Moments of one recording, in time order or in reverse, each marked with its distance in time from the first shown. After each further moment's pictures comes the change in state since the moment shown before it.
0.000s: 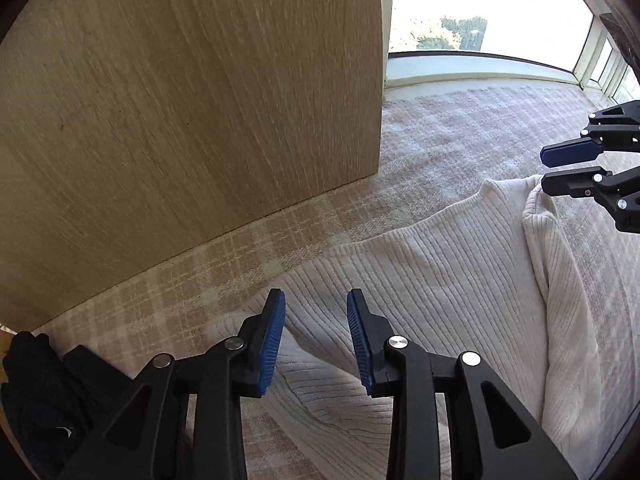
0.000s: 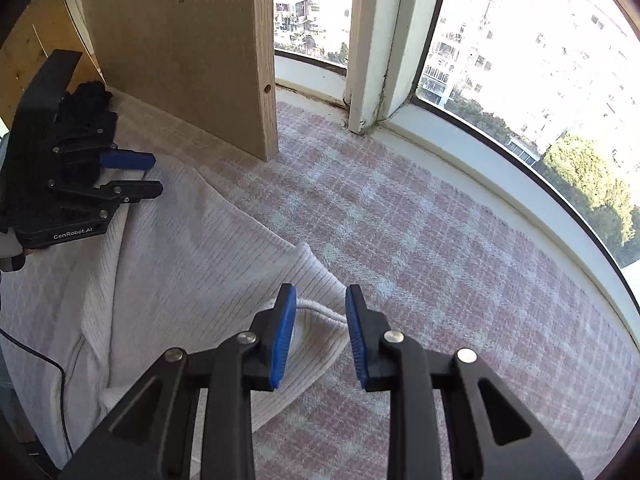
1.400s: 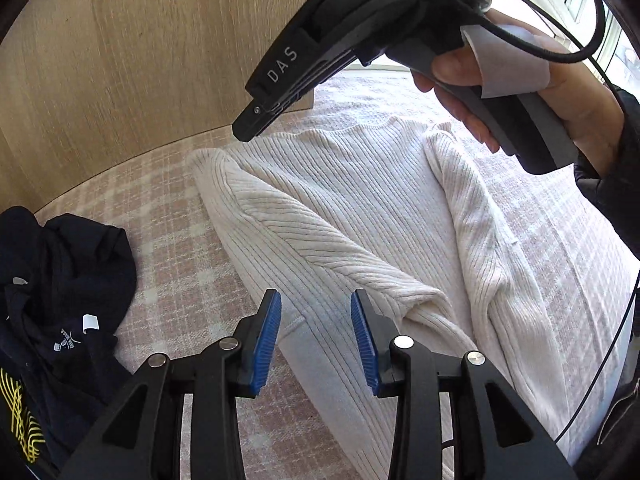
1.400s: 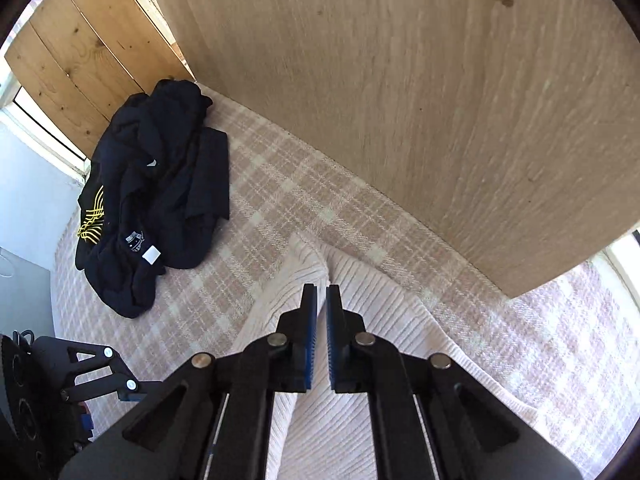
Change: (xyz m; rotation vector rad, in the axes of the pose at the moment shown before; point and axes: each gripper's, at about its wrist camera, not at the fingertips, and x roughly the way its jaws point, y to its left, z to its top) left arm -0.070 -0.022 -0.114 -0.061 -0.040 -0.145; right arm 0.048 0.142 0.103 -0.106 0.020 0.255
